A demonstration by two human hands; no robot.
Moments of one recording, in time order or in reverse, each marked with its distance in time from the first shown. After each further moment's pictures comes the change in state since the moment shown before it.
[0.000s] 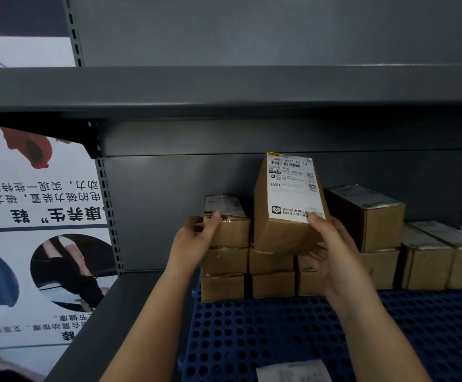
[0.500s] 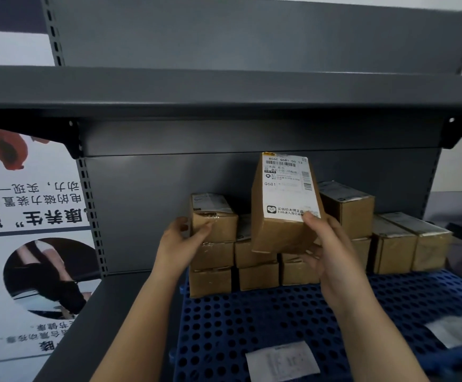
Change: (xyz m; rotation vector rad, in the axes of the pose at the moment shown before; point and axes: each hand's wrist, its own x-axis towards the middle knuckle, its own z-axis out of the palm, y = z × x) left_hand -0.015 -0.003 -0.008 -0.075 -0.044 0.020; right_hand -0.027 -0.011 -0.005 -0.016 0.039 -0.039
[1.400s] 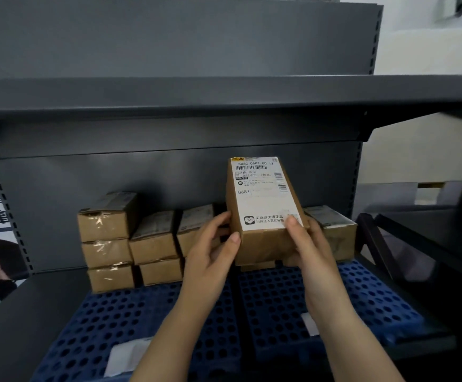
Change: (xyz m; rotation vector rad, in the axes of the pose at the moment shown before) left_hand -0.133 0.098 0.194 -0.304 -0.157 0.399; right_hand -0.001 -0.053 -0.165 -0.025 -0.081 -0.078
